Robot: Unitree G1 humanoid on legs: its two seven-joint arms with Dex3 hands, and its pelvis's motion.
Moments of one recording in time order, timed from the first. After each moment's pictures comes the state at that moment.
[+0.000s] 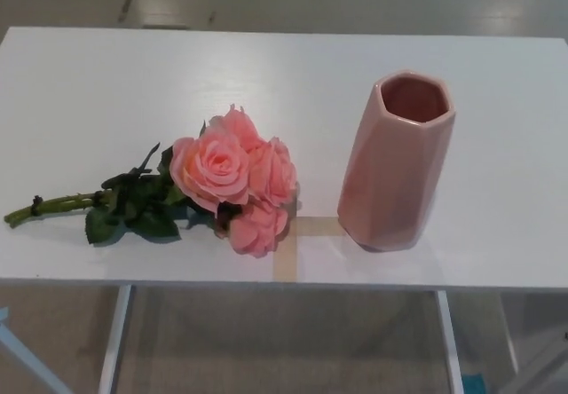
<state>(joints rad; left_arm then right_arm) -0.02 0.42 0.33 1.16 -0.06 -0.15 -0.10 -0.11 -0.26 -0.23 1.21 -0.02 -0.19 -0.03</state>
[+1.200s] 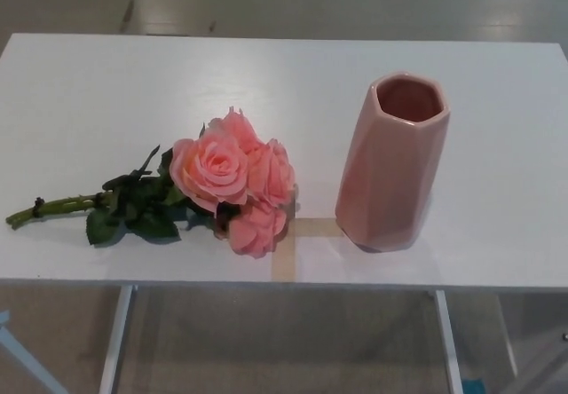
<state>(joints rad) 0.53 0.41 0.32 0.22 -0.13 -0.32 -0.36 -0.09 -0.24 -0.20 1.13 -0.03 -0.26 -0.03</state>
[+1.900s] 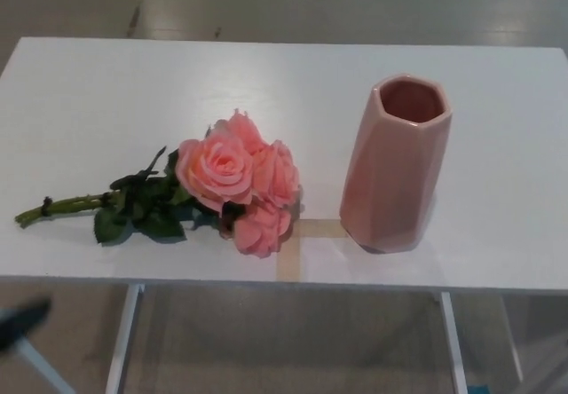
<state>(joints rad) 0.74 0.38 0.43 -0.51 -0.22 -0.50 -0.43 -0.08 -0.23 -0.18 1.11 -0.03 -0.29 -0.04</state>
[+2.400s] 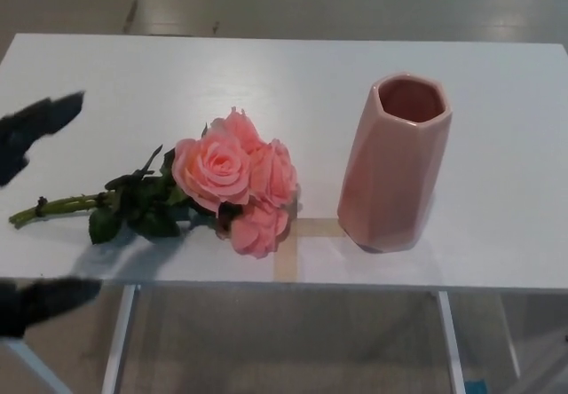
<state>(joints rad) 0.10 0.58 0.34 -0.36 -0.01 -0.30 -0.37 -0.09 -0.23 -0.17 1.11 -0.03 -0.29 -0.04</state>
